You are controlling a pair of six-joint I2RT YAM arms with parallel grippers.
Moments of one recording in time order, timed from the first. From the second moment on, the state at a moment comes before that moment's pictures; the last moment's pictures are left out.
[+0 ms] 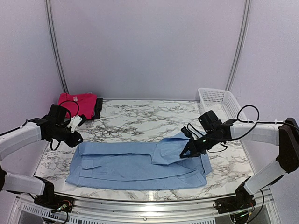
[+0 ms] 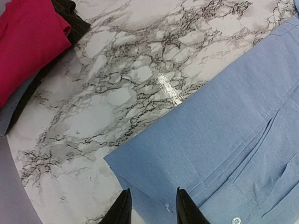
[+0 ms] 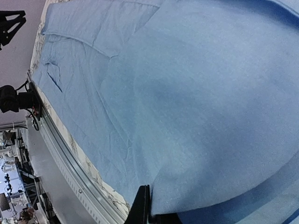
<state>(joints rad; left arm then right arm) -0.23 1.19 0.73 -0.51 0.10 0.36 0.51 1.44 0.83 -0.48 -0.62 0.31</state>
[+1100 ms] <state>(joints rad) -0.27 1.05 0.89 -0.31 0.14 0.11 0.32 1.45 1.14 -0.79 -0.15 0.09</state>
